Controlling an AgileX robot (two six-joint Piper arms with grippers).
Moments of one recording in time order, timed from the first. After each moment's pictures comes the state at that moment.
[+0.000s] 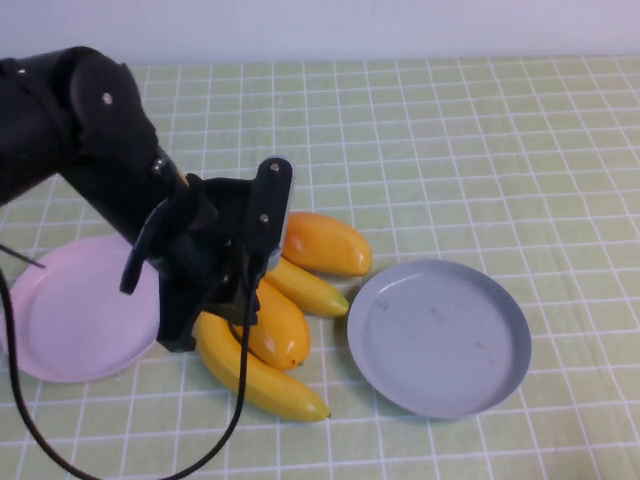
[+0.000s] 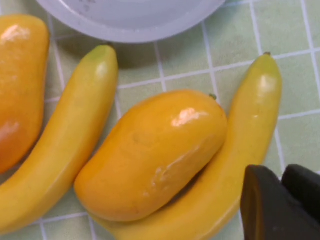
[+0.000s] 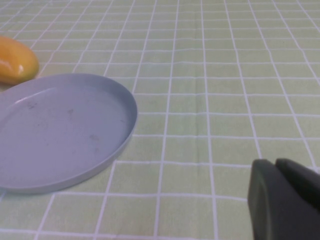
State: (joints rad) right arm 0.10 -0.01 0.03 0.24 0.37 -0.18; left arm -0.44 1.62 -1.31 -0.34 1.15 1.44
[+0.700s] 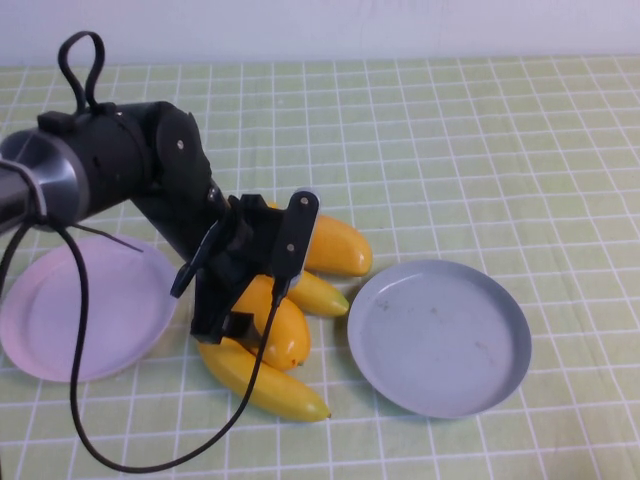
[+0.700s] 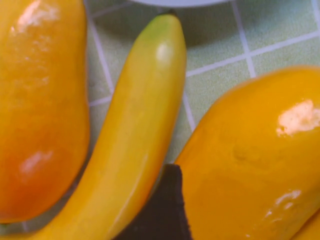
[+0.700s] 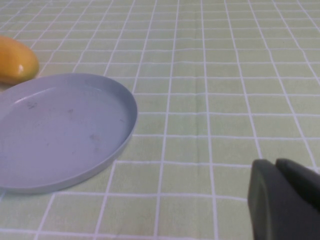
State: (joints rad) right arm 0.10 -0.01 0.03 0.24 0.37 -0.18; left arm -0.45 1.83 -1.33 -0.28 0.93 1.58
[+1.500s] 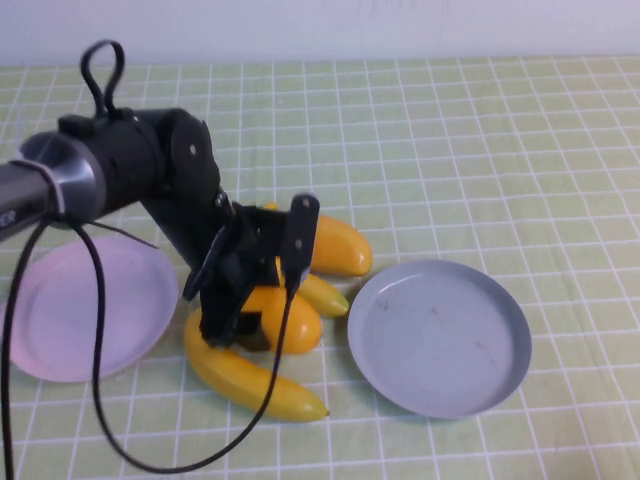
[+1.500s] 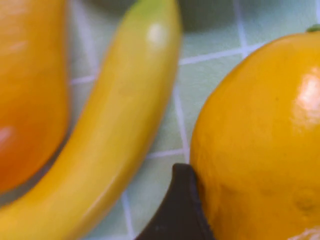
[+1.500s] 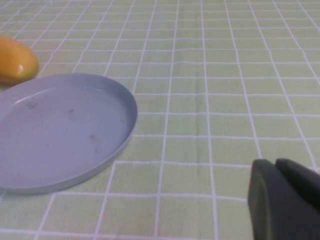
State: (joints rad) right arm 0.10 -0.01 0.03 0.24 0.37 -0.18; left arm -0.46 1.87 -1.35 -0.27 0.98 1.46
